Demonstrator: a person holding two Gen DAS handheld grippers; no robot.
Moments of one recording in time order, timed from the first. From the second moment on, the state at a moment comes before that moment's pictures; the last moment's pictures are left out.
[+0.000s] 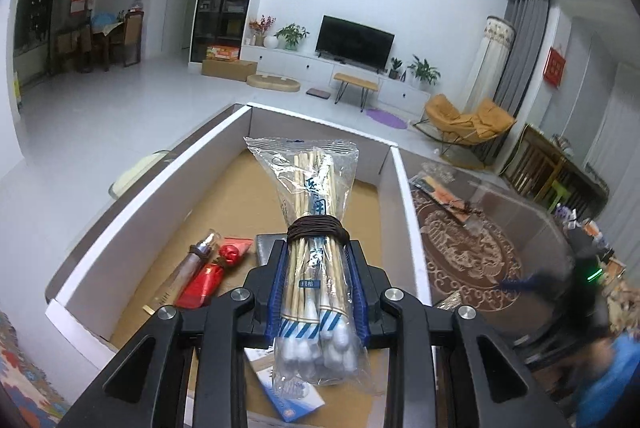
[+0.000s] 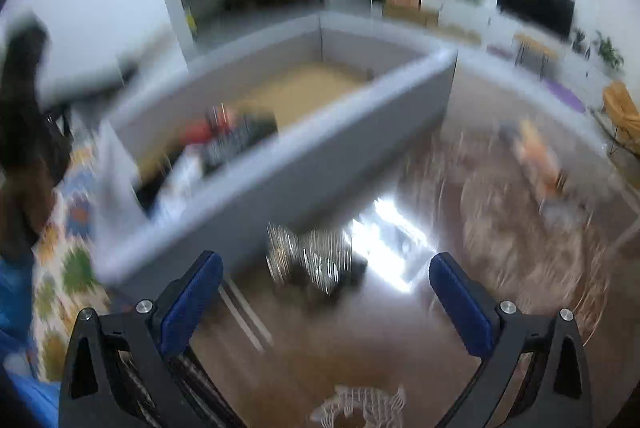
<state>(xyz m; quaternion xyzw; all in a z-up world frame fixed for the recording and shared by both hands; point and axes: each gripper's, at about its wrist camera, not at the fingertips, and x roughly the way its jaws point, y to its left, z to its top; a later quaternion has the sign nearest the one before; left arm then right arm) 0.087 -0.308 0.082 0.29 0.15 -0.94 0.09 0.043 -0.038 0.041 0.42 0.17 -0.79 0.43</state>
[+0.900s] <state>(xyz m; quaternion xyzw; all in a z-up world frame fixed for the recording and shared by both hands) 0.077 -0.329 0.057 0.36 0.12 -0.91 0.15 0.044 -0.115 0.108 0.40 0.07 -0.76 0.51</state>
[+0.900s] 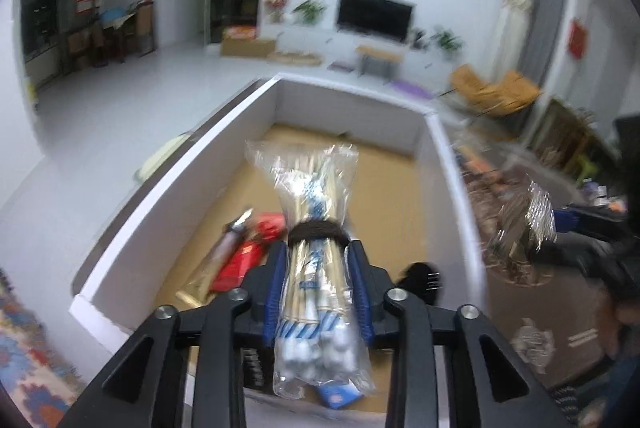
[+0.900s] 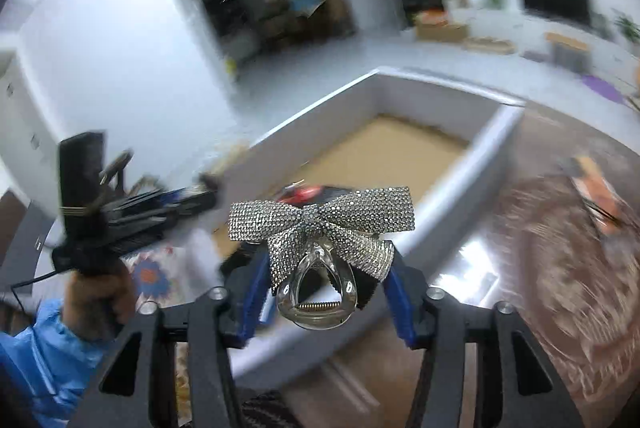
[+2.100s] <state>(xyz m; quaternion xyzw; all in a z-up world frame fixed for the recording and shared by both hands) 0.021 -0.144 0.106 0.33 0.02 -0.94 0.03 -0.017 0.106 -0.028 0.46 0.13 -0.86 0.18</state>
